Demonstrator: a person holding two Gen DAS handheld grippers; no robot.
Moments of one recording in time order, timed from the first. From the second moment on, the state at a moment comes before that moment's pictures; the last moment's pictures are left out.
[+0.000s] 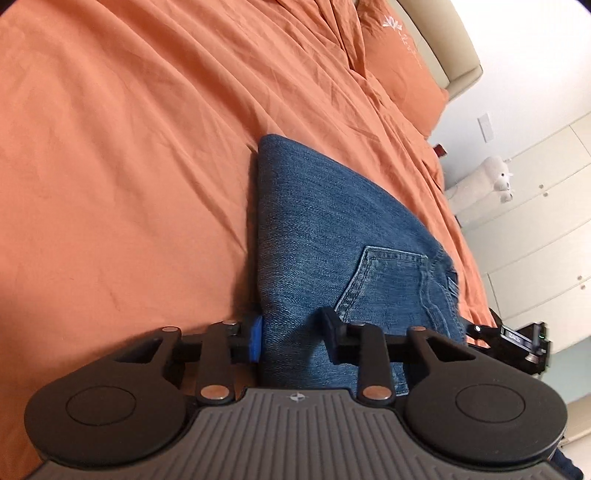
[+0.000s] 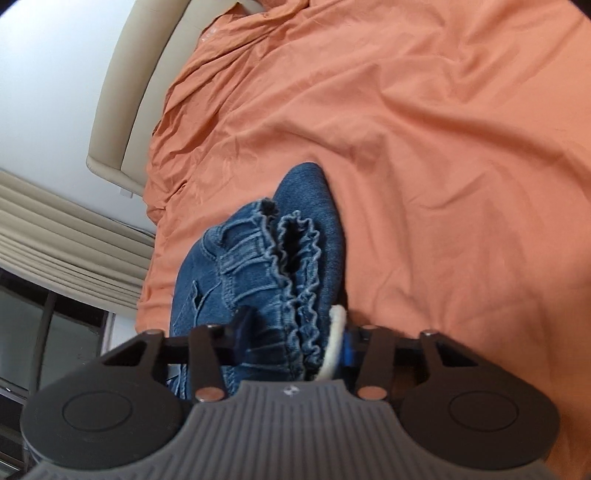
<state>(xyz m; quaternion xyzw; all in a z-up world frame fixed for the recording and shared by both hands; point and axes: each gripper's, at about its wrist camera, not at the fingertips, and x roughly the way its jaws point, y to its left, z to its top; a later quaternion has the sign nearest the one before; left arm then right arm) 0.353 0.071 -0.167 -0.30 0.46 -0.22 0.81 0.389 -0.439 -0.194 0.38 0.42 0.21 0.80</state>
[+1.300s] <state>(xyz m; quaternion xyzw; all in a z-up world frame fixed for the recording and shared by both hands) 0.241 0.294 -0.002 -0.12 0.38 -0.06 0.91 0.337 -0.072 -0.097 0.27 0.41 0.35 0.80</state>
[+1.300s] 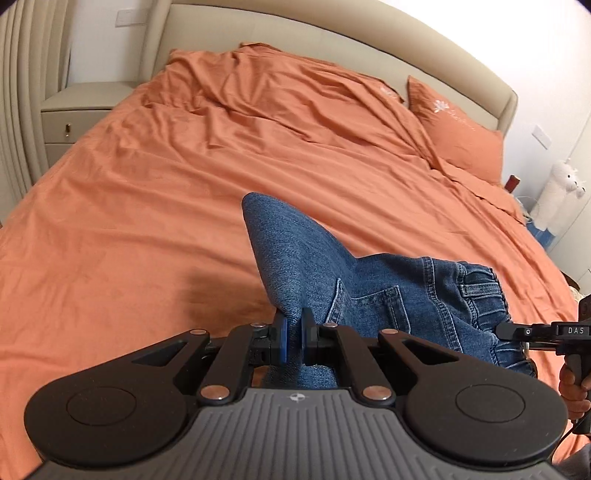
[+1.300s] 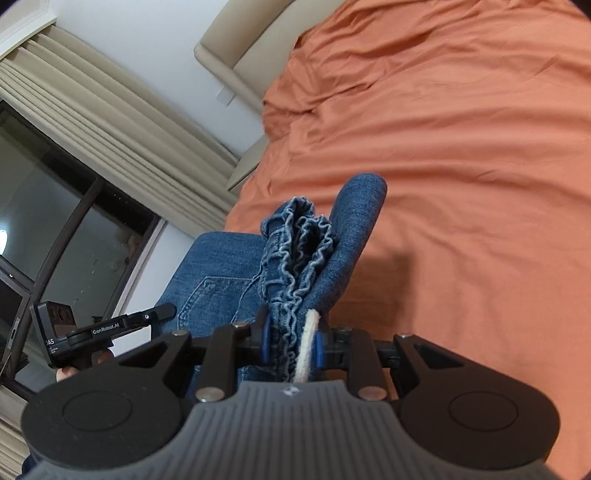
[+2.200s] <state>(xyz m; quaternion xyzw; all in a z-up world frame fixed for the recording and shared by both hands) 0.259 0.380 -0.111 -0.16 0.45 -0.03 0.88 0.377 -0.069 -0.209 0.27 0.47 0.31 0.78</state>
